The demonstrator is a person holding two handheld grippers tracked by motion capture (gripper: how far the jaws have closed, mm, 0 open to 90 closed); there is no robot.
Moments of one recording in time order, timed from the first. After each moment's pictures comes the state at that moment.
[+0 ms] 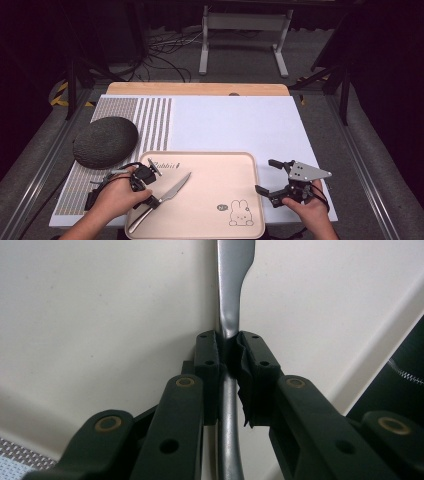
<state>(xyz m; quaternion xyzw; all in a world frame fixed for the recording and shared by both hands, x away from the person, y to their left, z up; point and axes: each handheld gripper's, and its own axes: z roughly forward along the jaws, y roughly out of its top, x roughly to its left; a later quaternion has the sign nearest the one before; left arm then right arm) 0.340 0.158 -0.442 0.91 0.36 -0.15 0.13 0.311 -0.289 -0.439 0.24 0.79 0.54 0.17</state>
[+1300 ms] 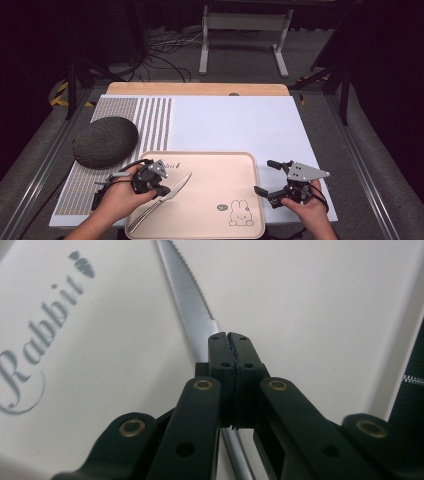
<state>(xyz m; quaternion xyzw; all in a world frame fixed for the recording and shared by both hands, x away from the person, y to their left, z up) 0.328 0.140 -0.419 0.95 0.20 -0.02 0.24 0.311 -0.287 -0.441 0.24 0.79 0.54 0.16</state>
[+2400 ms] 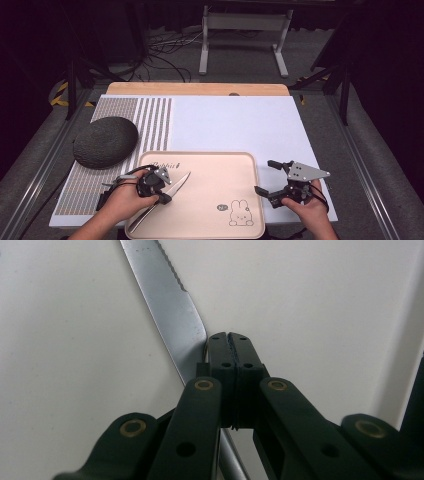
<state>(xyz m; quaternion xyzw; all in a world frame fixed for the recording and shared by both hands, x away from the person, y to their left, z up) 0.333 0.140 -0.446 0.96 0.19 -0.07 0.21 0.312 -0.288 -0.442 0.24 0.79 0.54 0.16</state>
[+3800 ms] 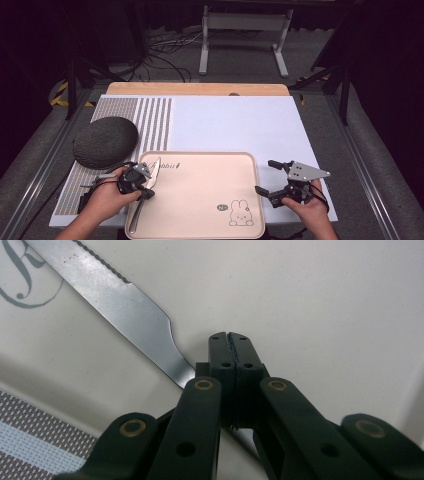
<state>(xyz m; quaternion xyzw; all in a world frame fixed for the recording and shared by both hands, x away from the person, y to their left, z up) 0.336 0.187 -0.447 0.94 0.26 -0.04 0.21 0.312 -0.289 -0.443 0.24 0.79 0.53 0.17</state>
